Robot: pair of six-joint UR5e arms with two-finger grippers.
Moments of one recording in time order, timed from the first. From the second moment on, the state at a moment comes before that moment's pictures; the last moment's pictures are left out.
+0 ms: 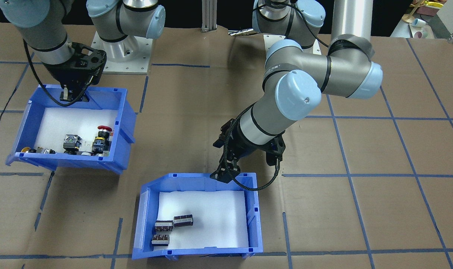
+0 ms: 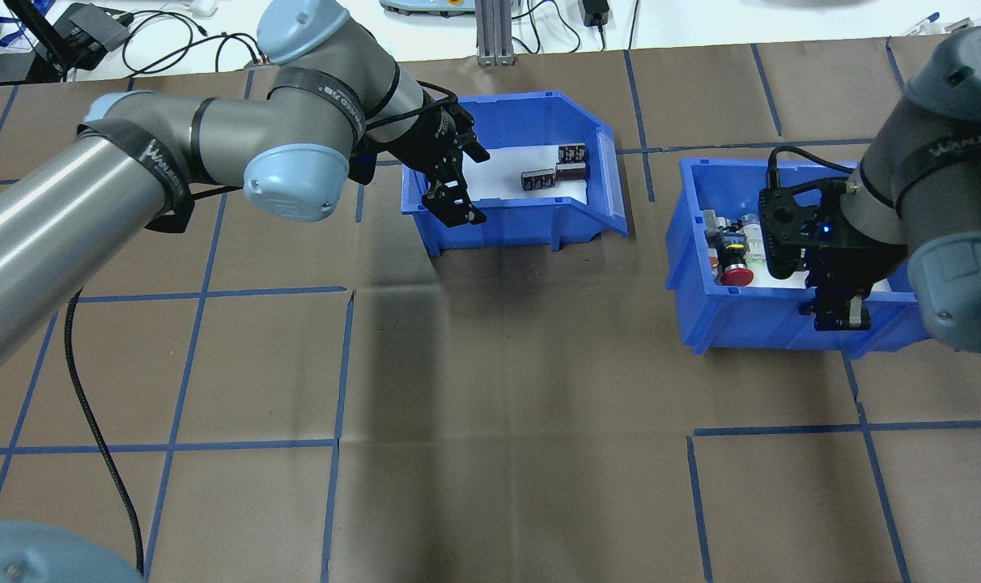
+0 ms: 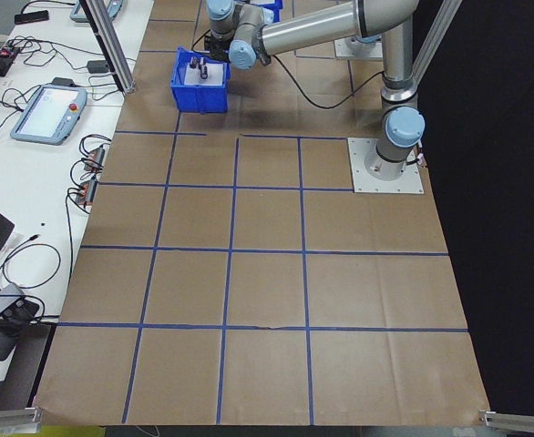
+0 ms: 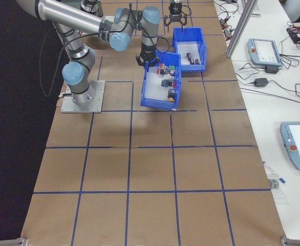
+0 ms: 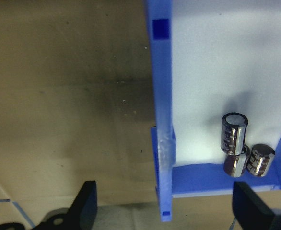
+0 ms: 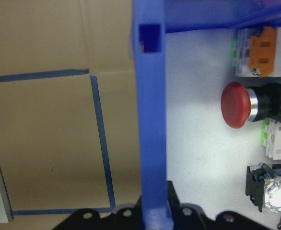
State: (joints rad) left arm -1.73 -1.91 -1.60 -1.13 1.13 -1.58; right arm 1.42 -1.74 2.02 -1.80 -1.65 -1.62
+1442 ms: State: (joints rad) left arm -1.59 -1.47 -1.62 -1.64 1.64 0.02; right arm 2.08 -1.71 2.19 -2.08 -1.66 -1.02
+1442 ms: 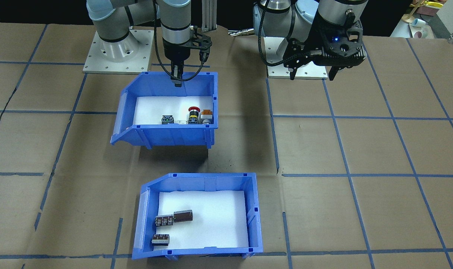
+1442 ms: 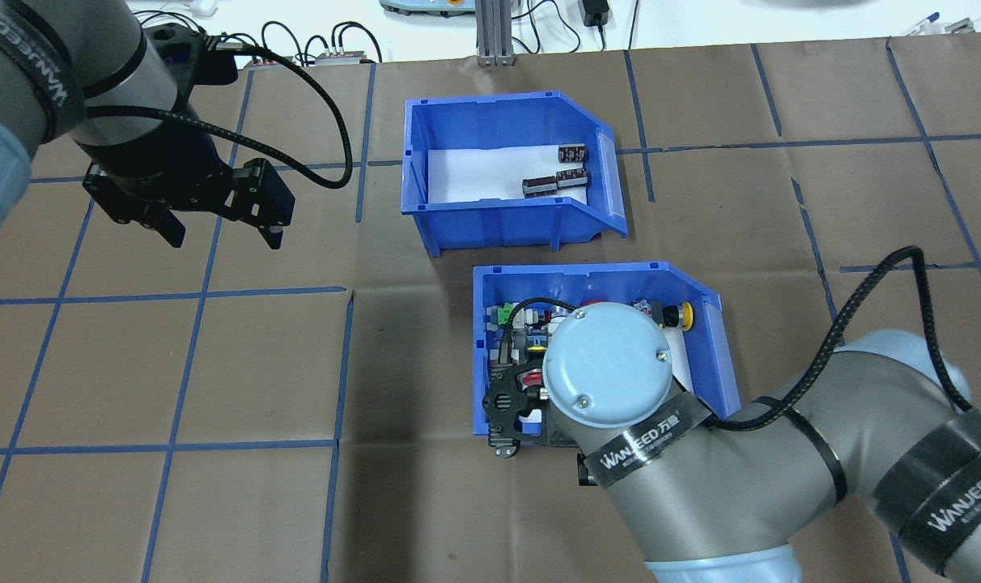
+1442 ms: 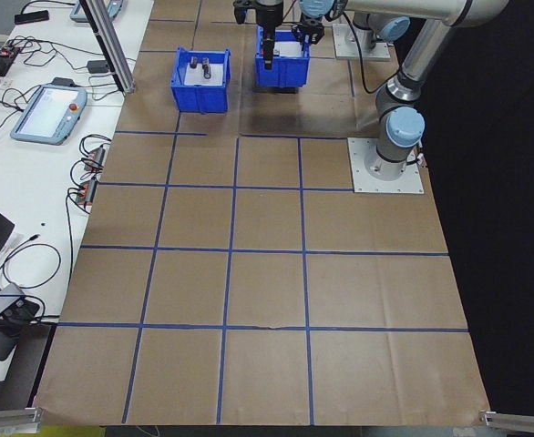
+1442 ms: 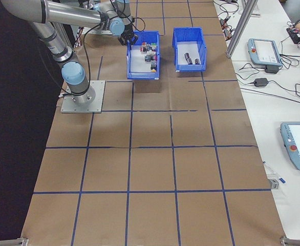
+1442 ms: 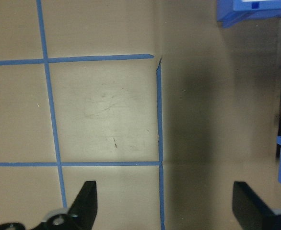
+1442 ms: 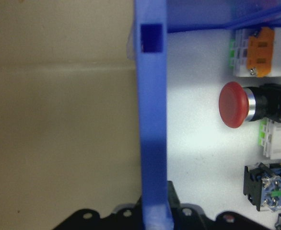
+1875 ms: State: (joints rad) left arm -1.59 -1.41 -1.66 -1.67 1.56 0.03; right arm 2.17 -1.61 2.18 -2.20 -1.66 -0.93
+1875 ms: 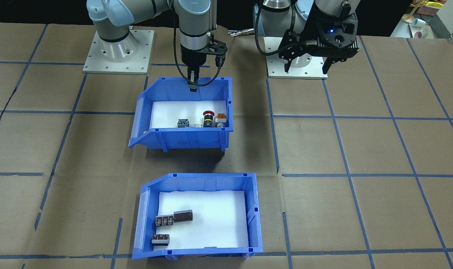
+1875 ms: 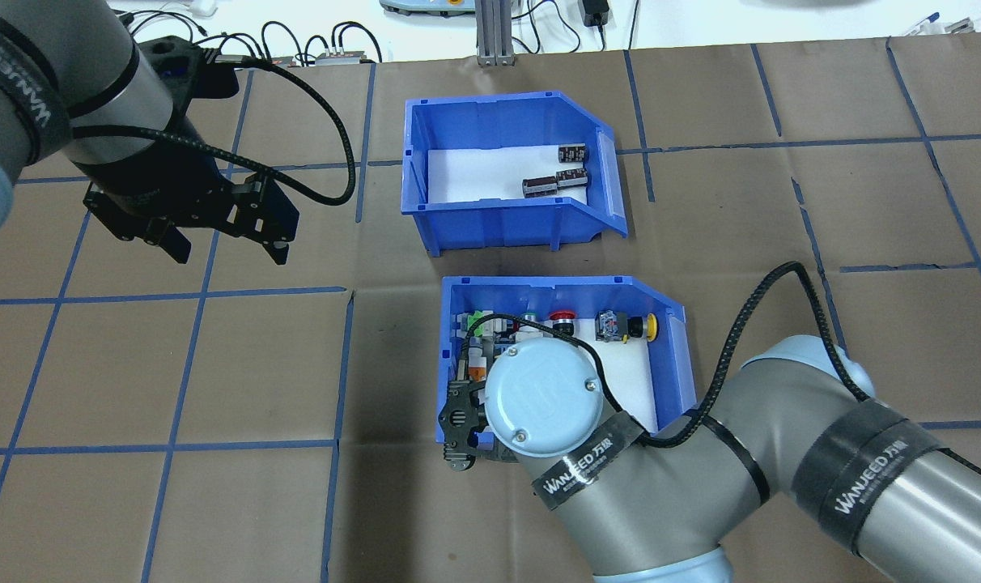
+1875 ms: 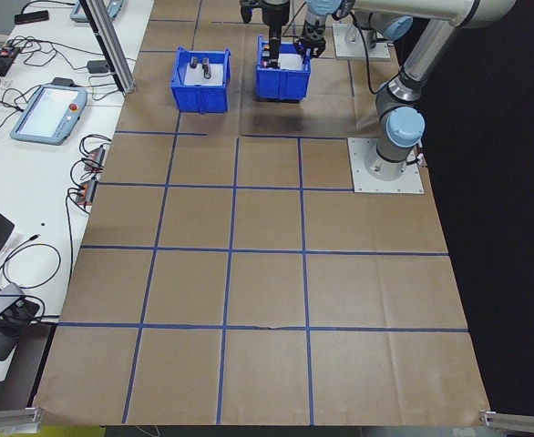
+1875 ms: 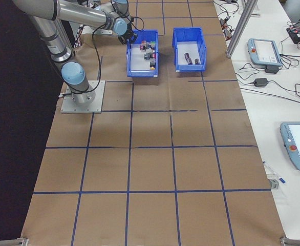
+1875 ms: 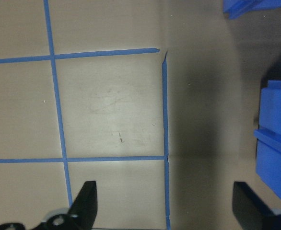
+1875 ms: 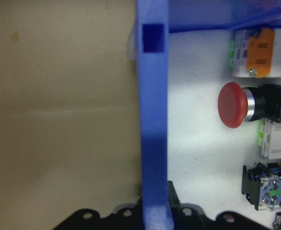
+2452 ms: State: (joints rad) left arm -1.58 -1.28 -1.78 -1.63 1.58 0.13; right arm 2.18 -1.60 2.19 -2.21 -1.67 -0.92
